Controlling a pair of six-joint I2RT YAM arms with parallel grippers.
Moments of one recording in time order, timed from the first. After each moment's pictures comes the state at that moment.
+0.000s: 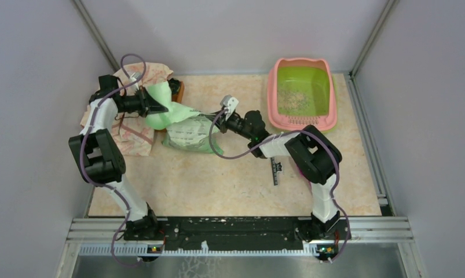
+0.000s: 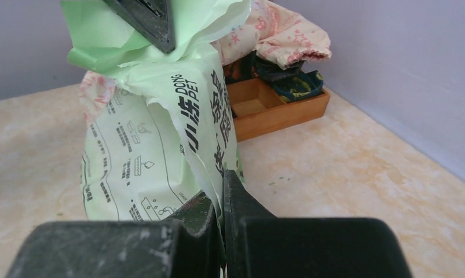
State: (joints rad) left arm 0.27 1.84 1.51 -0.71 1.08 -0.07; right arm 0.70 1.97 1.04 1.07 -0.39 0.02
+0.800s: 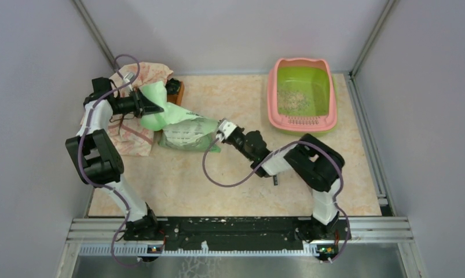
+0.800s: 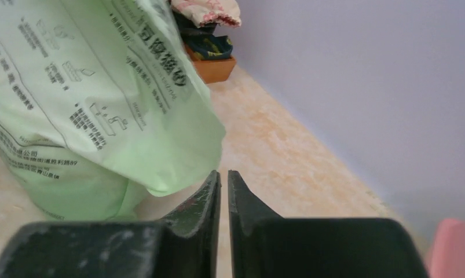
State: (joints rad) left arm 0.32 1.84 1.51 -0.72 1.15 -0.02; right arm 0.86 1.94 0.78 1.30 0.09 -0.55
